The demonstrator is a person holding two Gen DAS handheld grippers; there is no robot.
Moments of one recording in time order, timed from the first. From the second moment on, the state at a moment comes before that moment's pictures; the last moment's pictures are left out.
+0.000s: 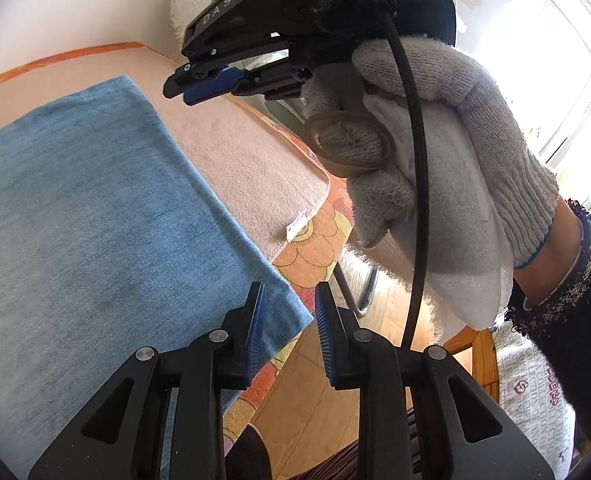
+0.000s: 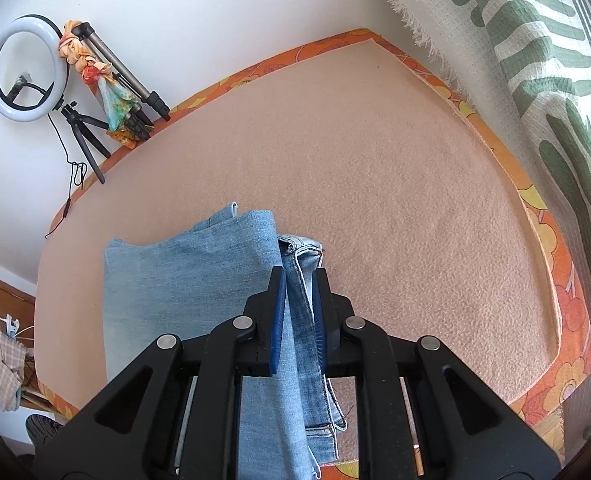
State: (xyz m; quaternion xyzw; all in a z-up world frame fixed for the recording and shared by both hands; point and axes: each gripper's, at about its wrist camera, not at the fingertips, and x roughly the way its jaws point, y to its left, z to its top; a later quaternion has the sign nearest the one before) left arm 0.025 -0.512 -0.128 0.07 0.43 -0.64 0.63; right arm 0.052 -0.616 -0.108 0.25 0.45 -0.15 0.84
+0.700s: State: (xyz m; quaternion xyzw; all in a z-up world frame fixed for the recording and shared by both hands) left arm 0.071 -0.412 -0.074 0.11 0.34 -0.54 0.76; right arm 0.011 -0.565 -0.071 0.18 0.42 -0.13 0.88
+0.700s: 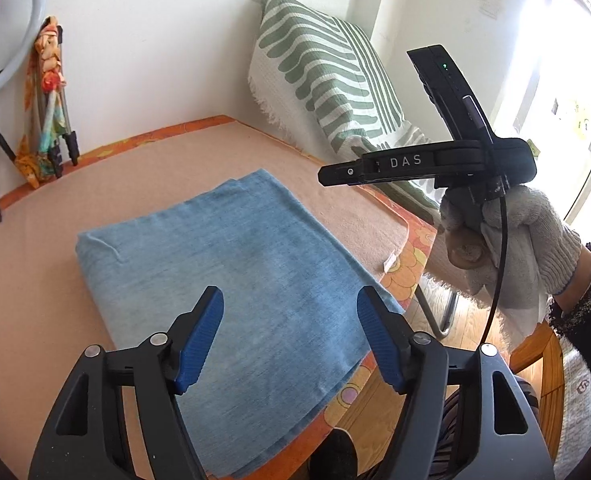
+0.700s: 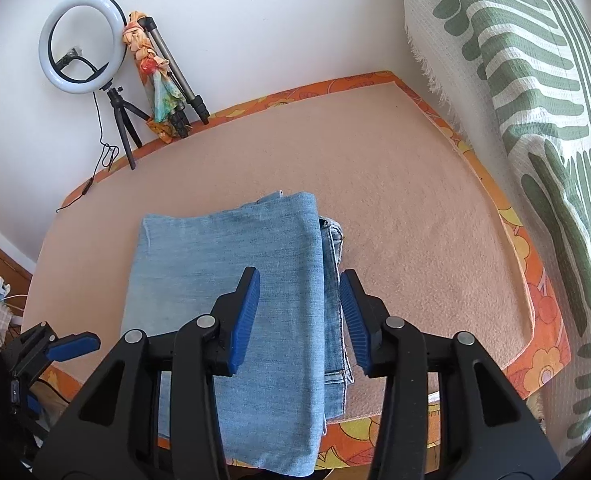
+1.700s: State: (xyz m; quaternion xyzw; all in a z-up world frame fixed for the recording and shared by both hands) left arm 0.203 -0.368 -0.159 -0.07 0.54 -0.43 0.72; right arm 0.031 -0.600 -0.157 0.30 0.45 -0.04 0.84
